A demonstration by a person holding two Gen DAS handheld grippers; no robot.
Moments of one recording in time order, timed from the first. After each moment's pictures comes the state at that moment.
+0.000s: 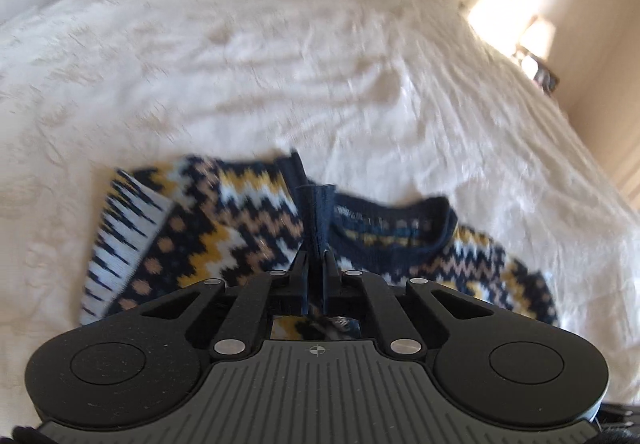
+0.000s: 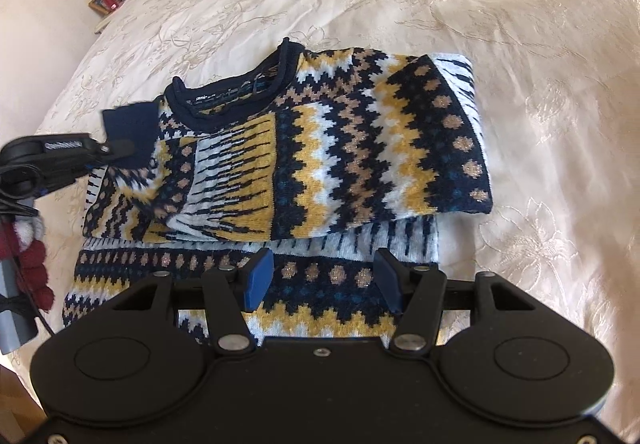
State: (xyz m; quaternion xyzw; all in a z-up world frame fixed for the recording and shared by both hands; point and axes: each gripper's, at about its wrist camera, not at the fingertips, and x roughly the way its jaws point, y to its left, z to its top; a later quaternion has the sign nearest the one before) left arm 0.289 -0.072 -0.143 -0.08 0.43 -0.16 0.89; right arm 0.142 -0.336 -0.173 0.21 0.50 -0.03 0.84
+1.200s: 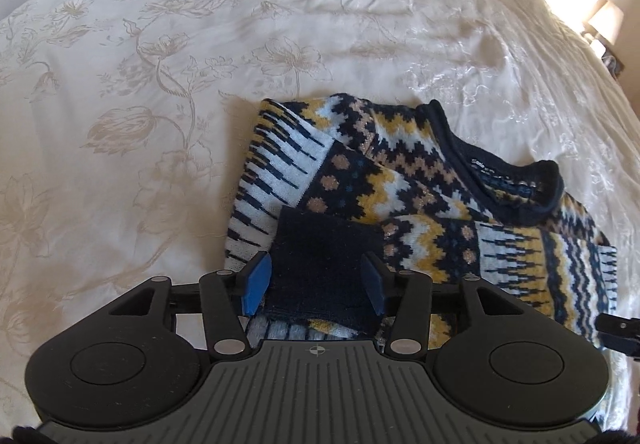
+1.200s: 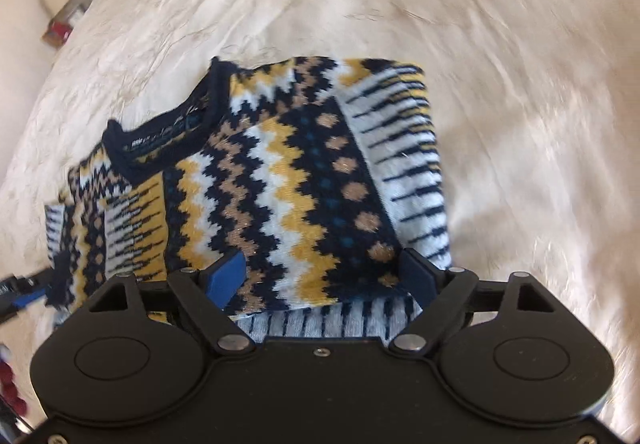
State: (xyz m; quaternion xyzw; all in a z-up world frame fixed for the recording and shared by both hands) left arm 0.304 -0.001 -0.182 -0.05 0.51 -0.09 0.85; right arm 0.187 -0.370 -0.206 0.28 0.51 -0.09 0.81
